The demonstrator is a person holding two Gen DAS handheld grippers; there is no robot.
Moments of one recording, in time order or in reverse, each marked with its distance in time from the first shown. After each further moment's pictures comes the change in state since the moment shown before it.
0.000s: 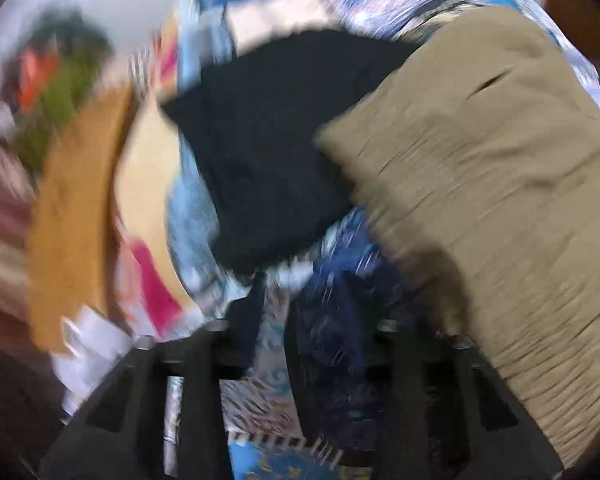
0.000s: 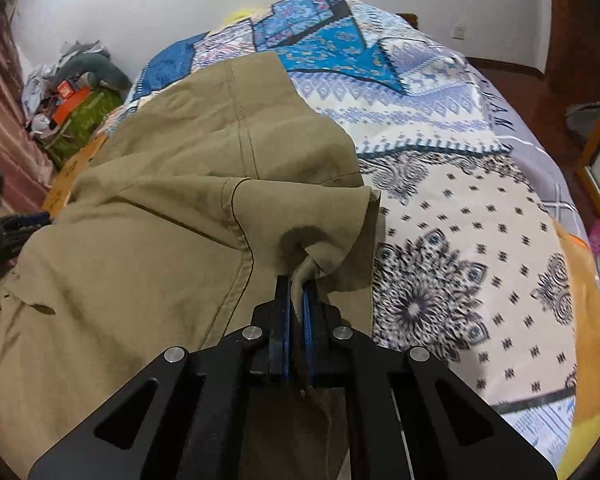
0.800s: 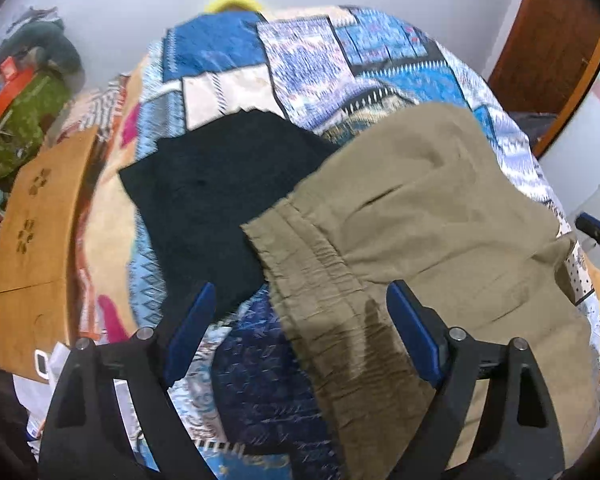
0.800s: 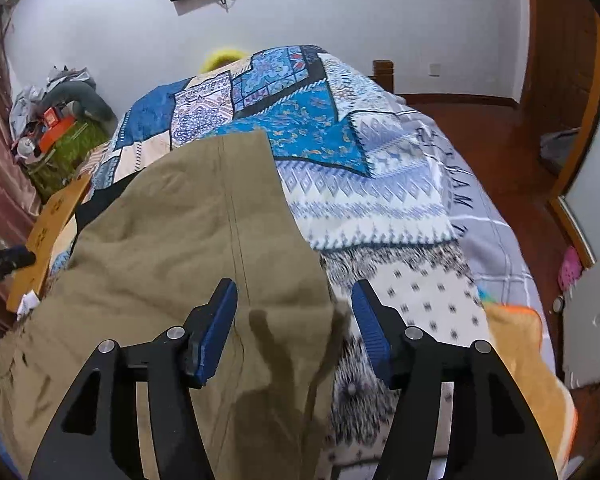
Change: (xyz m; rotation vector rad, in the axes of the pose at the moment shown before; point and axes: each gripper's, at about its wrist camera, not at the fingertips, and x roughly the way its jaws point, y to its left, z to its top) left arm -0.073 -0.037 0.037 0.007 -0.176 -0.211; right arm -0.017 -0.008 0.076 0.001 -0.109 -0.055
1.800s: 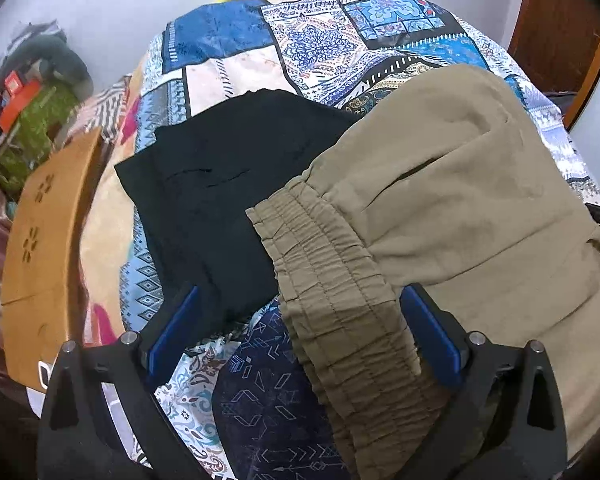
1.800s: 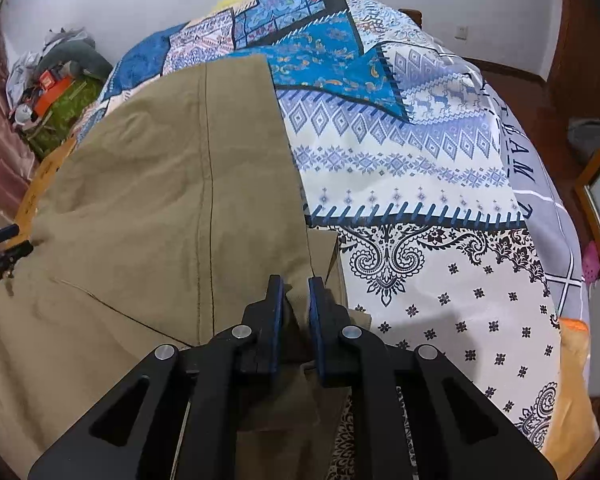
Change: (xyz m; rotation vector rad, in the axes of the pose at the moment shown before) left arm 0.042 0.006 -0.011 0.046 -0.008 0.105; right arm 0.071 -0.002 -0.009 -0.054 0.168 0.017
